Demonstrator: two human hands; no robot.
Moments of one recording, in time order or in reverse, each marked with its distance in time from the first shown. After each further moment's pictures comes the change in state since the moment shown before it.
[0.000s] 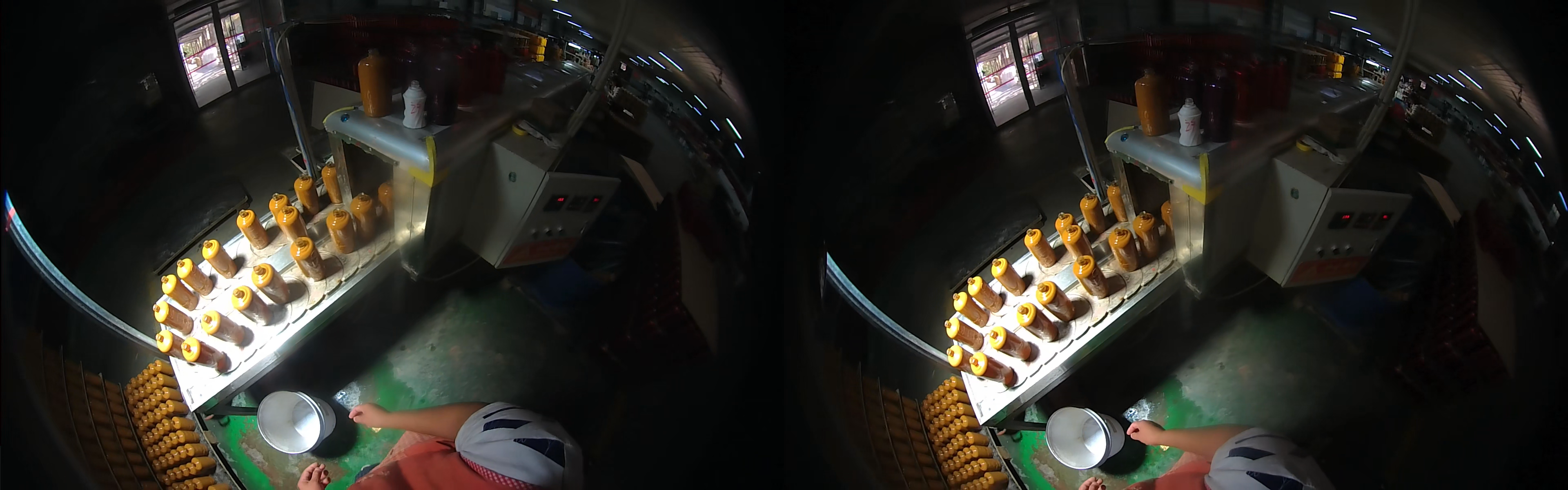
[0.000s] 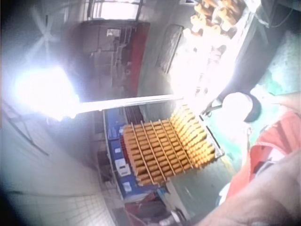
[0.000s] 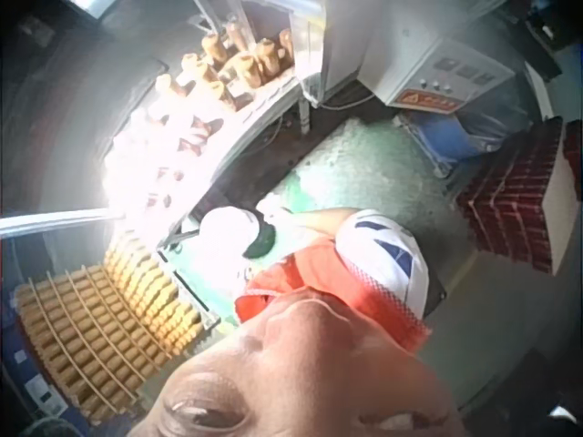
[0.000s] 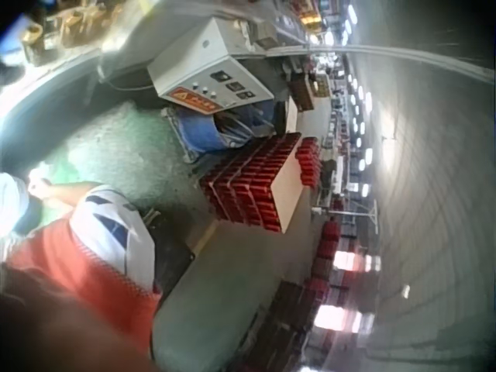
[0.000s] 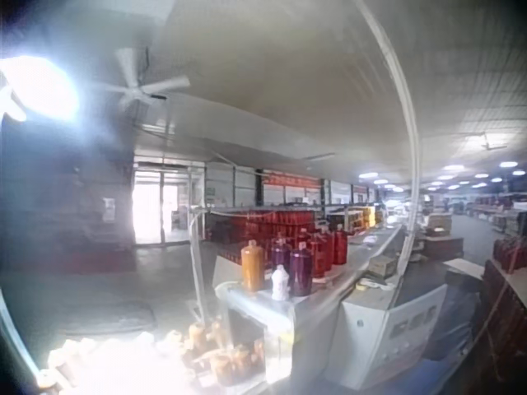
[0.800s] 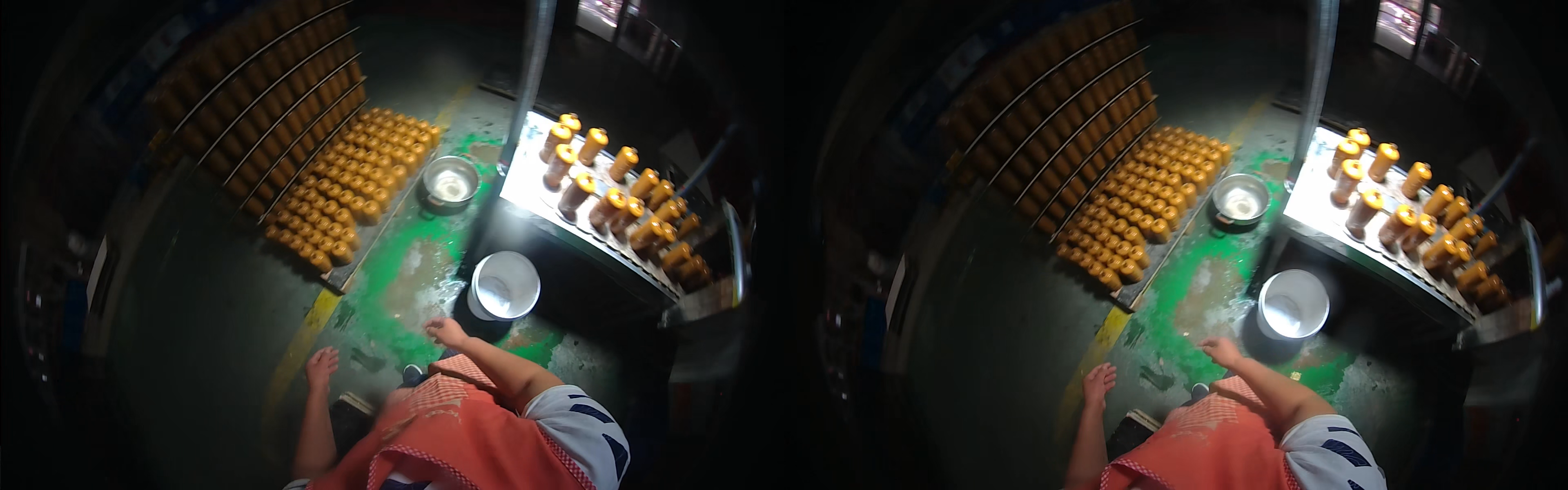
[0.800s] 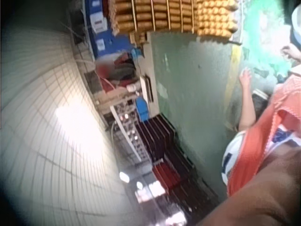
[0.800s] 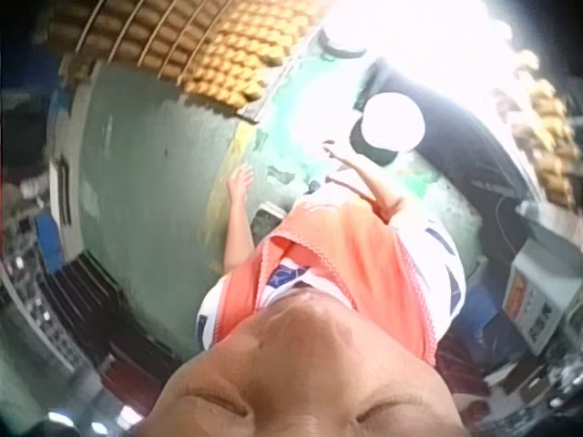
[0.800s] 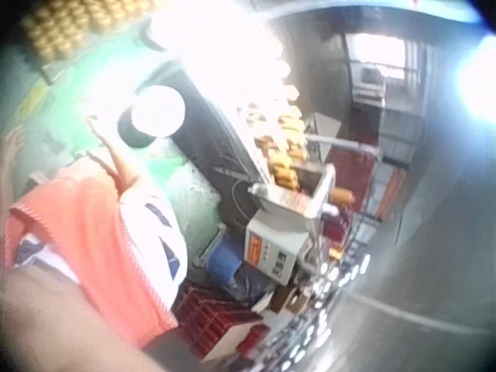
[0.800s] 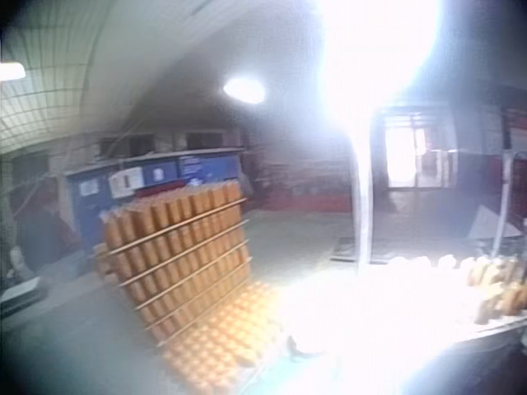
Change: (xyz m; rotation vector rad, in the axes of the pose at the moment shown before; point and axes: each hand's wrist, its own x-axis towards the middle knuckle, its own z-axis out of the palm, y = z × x) left_hand -0.201 -0.305 -0.636 -0.561 0.700 0.008; right_hand -0.077 -0.118 0.613 -0.421 -0.700 0.093
